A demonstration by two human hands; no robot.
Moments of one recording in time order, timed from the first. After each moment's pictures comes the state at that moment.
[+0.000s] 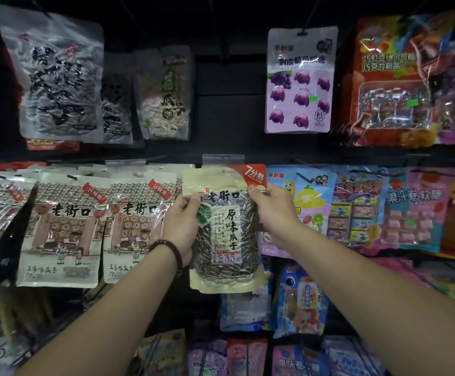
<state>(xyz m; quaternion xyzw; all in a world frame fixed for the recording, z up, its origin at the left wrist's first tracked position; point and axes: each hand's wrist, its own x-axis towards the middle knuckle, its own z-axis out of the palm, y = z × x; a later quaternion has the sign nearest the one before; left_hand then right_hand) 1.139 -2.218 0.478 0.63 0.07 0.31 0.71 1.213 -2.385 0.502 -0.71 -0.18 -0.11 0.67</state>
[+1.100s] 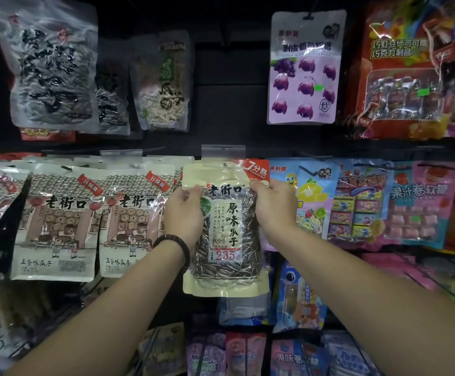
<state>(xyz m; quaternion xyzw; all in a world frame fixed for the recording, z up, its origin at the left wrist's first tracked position) 1.151 -2.225 0.477 0.68 0.14 0.40 0.60 1.220 -2.375 0.492 -0.71 -0.12 -0.21 0.66</state>
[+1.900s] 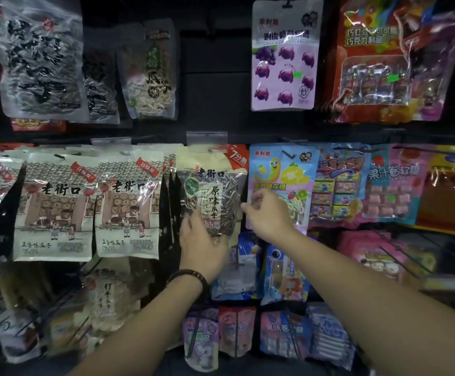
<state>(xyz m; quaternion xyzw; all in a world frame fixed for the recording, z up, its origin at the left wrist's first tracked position) 1.112 -2.285 0.403 0.85 0.12 0.31 0.42 1.199 -2.421 0.455 -0.86 -0.17 -0.15 0.46</state>
